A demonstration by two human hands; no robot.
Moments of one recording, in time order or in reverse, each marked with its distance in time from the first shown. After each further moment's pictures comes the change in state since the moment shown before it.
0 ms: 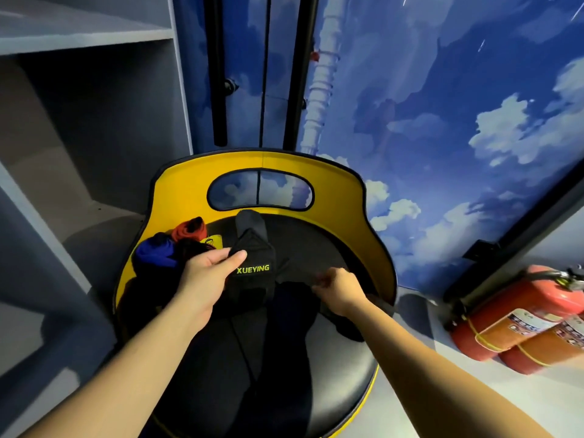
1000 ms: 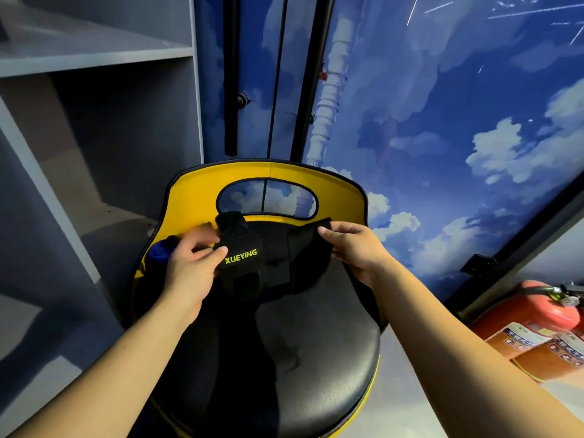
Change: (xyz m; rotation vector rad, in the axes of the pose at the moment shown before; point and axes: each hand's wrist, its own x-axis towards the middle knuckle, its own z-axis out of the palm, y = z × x) left_hand -0.011 0.026 -0.027 -0.001 0.154 0.127; right_hand -0.015 -0.068 -0.090 0.931 -0.098 -0.073
